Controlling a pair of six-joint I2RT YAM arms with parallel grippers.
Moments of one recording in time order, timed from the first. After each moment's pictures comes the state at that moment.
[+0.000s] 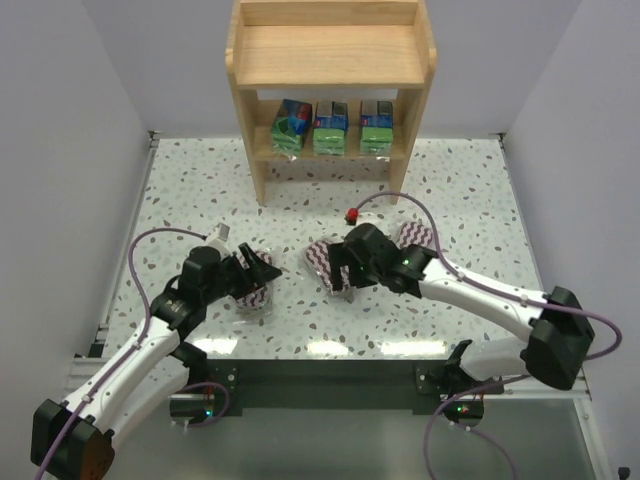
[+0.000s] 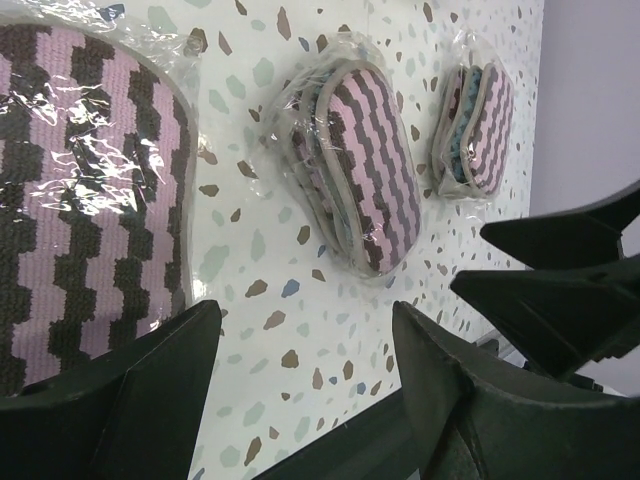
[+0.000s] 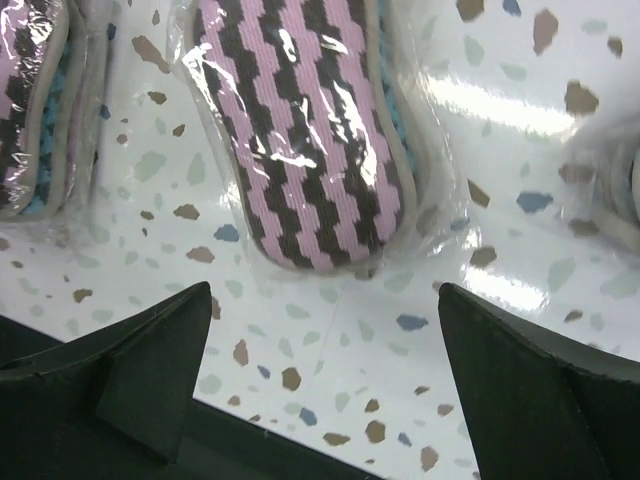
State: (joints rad) left arm -0.43 0.71 0.41 -0.26 0.19 -0.90; right arm 0.90 1.39 1.00 -0.55 0.22 0.56
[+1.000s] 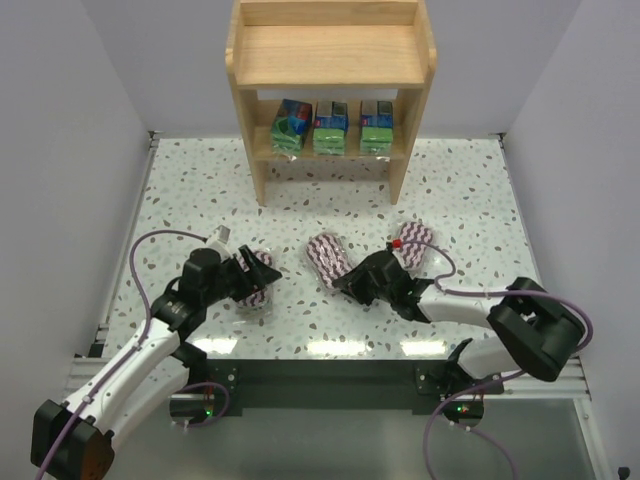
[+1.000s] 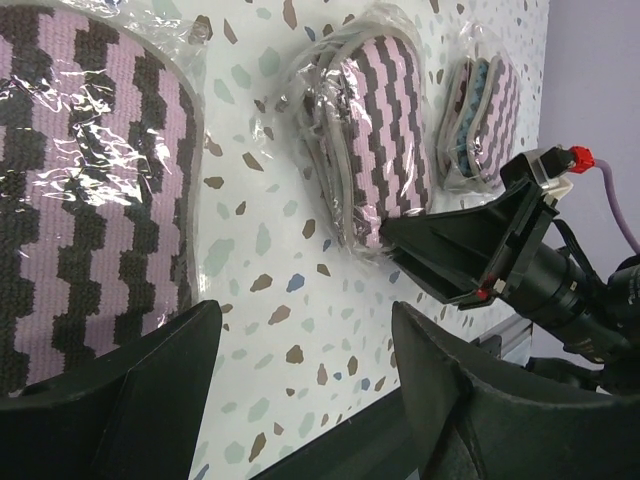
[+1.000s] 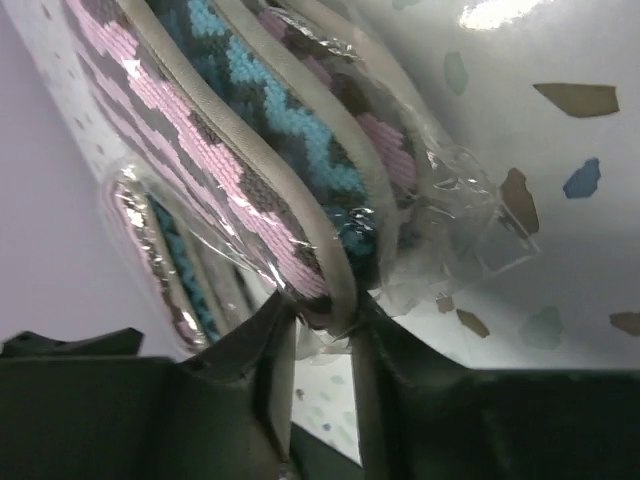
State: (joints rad) left arm -0.43 0.70 0.39 -0.25 0.20 -0.91; right arm 0.81 1.41 0.48 0.20 0.08 1.44
